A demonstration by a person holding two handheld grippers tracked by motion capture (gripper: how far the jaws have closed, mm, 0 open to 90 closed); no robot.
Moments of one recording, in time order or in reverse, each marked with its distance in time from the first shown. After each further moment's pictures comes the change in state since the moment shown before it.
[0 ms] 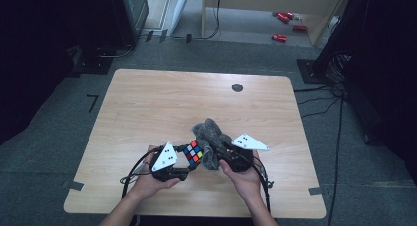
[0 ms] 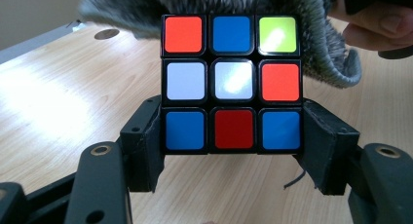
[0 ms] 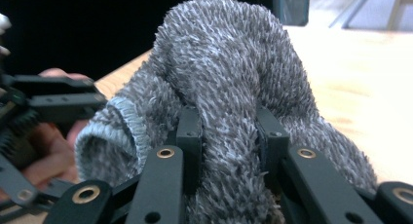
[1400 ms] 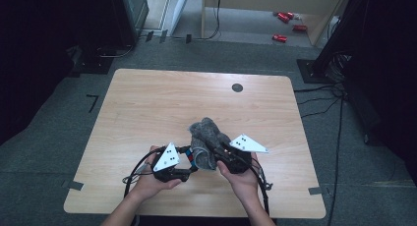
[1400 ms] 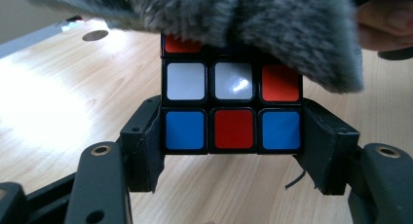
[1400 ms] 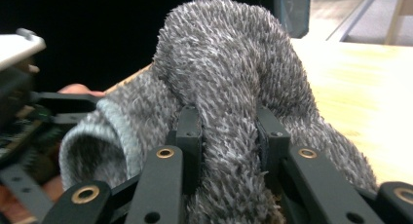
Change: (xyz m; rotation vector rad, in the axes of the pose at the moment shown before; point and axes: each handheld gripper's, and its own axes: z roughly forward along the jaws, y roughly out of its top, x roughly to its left) left arm -0.002 0.005 0.000 -0.008 -0.027 -0.011; right arm 0.014 0.007 -0.004 -0.038 0.000 -0.002
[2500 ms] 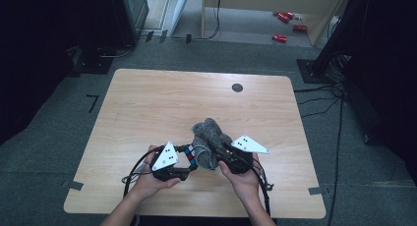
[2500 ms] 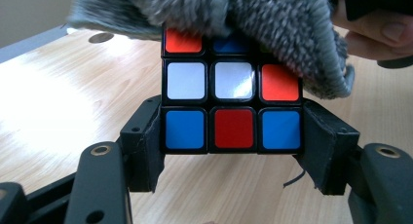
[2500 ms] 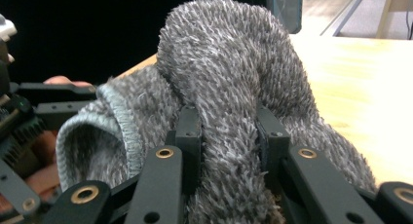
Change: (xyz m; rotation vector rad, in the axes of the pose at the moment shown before) left arm 0.003 0.000 -0.003 -0.013 0.013 -0.011; right arm -0.004 -0.005 -0.001 0.003 -0.019 0.006
